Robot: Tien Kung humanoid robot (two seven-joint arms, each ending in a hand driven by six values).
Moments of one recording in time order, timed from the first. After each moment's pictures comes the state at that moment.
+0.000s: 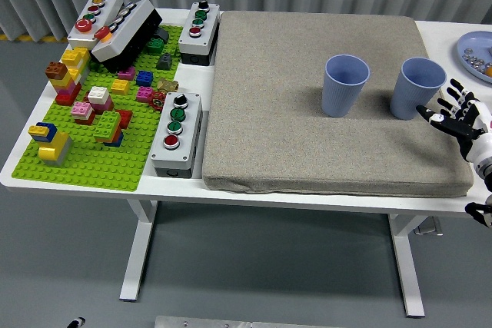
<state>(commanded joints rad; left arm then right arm) -0.08 0.09 -1.18 -0.18 1.00 -0.16 0.09 0.41 -0.23 1.28 0.97 -0.95 -0.12 0.05</state>
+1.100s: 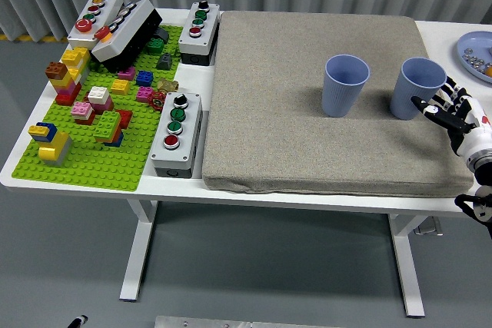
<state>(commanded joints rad) -0.09 0.09 -1.13 -0.18 0.98 -0.16 0.09 0.47 -0.20 1.25 0.88 -0.90 -0.12 0.08</state>
